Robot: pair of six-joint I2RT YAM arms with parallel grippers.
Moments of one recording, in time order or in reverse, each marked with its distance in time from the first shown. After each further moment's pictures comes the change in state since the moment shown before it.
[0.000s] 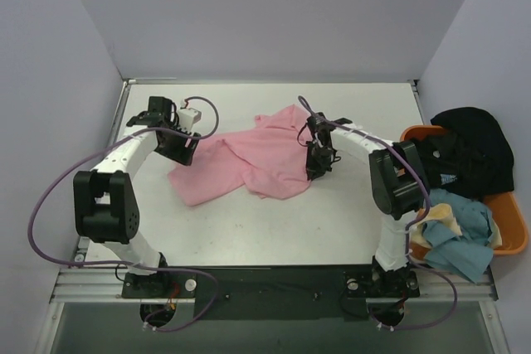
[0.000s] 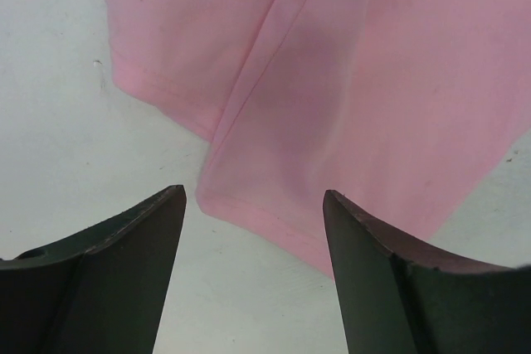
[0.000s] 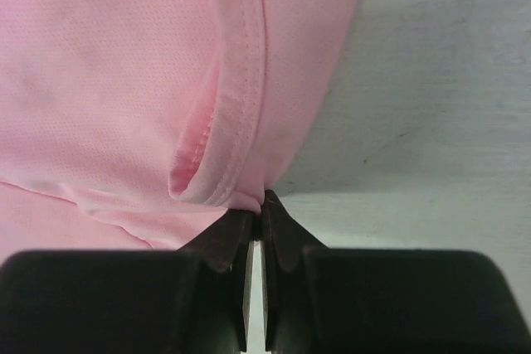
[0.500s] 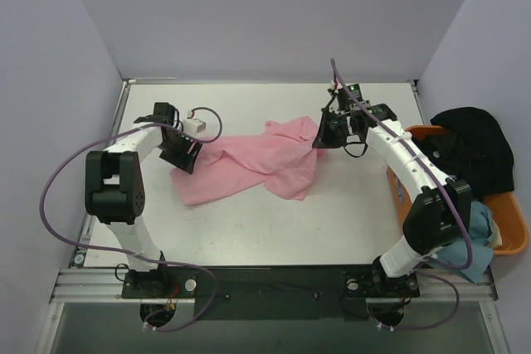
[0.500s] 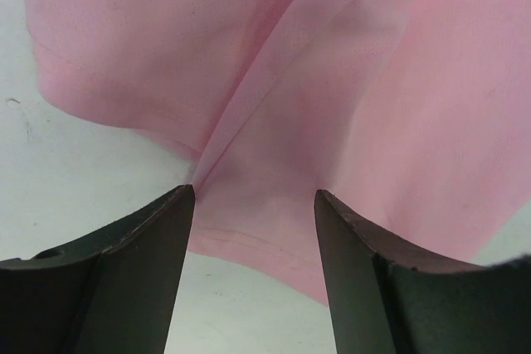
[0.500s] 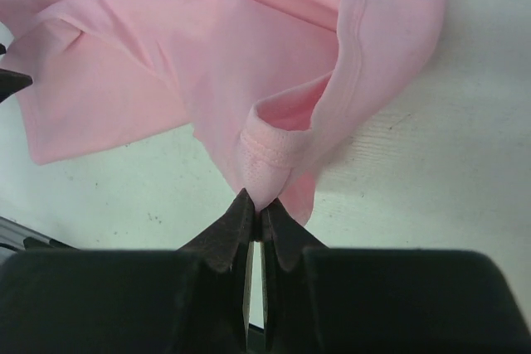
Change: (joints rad) left arm 0.024 0.169 0.023 -0.005 0.067 0.110; right arm -0.079 -0.373 0.076 -0.029 -0.137 -0.094
